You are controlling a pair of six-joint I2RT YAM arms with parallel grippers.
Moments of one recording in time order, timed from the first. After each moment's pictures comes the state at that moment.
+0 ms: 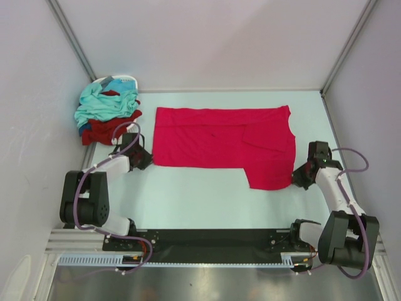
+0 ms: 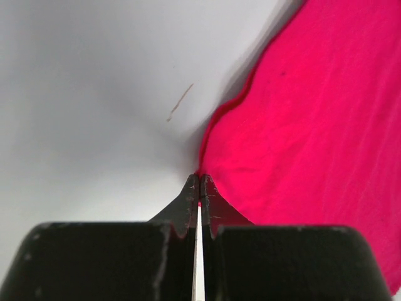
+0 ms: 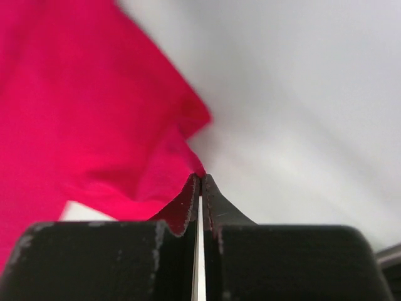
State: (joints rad) left arm -0.06 1.48 0.69 -0.16 -0.01 -0.89; right arm -0.16 1.14 0.66 -0.72 0.05 0.82
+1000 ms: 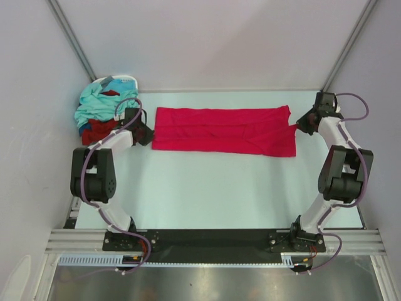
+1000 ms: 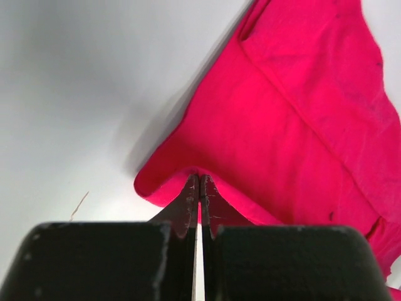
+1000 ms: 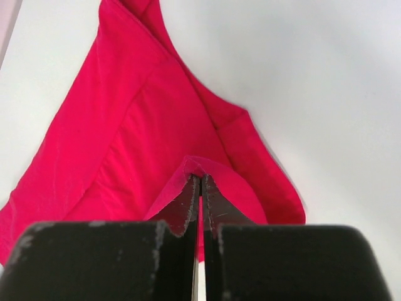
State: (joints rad) left arm -0.06 1.73 1.09 -0.24 -0.03 -0.88; right arm -0.19 1.73 1.32 -0.44 0.01 0.68
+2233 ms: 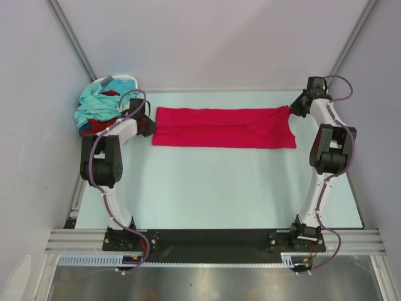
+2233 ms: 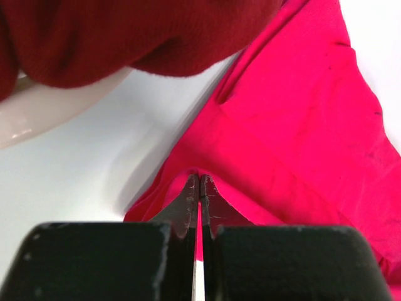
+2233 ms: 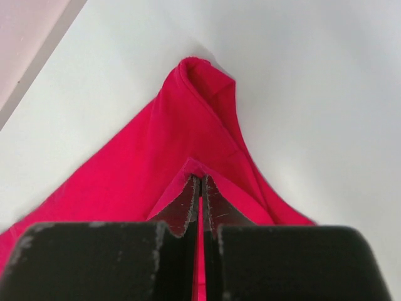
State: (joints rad) left arm -0.06 1.94 1.33 -0.30 -0.08 -0.87; right arm -0.16 2.16 1.81 -0.47 -0.04 0.59
